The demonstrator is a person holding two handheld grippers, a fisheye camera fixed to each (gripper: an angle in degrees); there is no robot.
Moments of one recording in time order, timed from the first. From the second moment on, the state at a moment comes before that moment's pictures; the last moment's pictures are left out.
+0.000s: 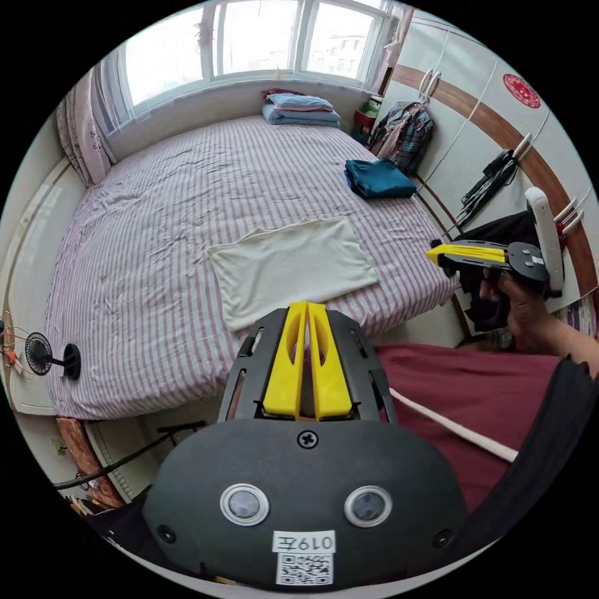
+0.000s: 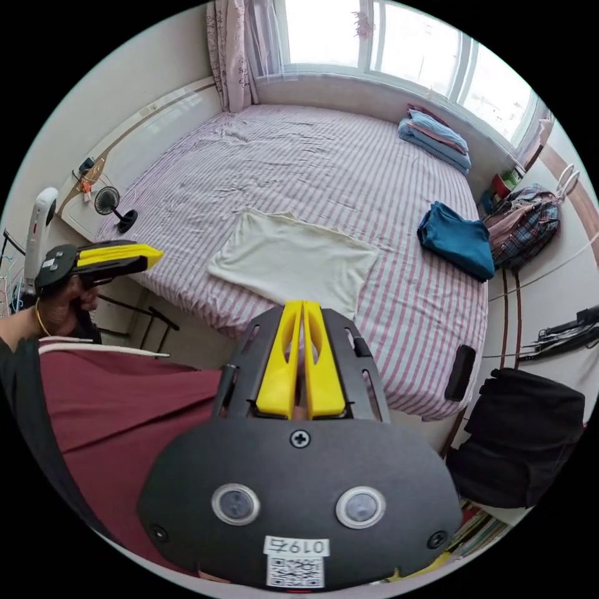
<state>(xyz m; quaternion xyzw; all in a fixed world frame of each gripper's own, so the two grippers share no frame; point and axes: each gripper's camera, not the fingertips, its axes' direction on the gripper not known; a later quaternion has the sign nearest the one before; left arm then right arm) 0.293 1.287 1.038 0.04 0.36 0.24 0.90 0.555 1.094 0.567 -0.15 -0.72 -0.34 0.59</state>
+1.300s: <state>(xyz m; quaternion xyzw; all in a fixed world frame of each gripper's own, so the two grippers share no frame) 0.267 1.331 0.990 -0.06 0.49 0.37 0.79 0.608 1.236 0.526 -0.07 -0.68 -0.21 0.70</state>
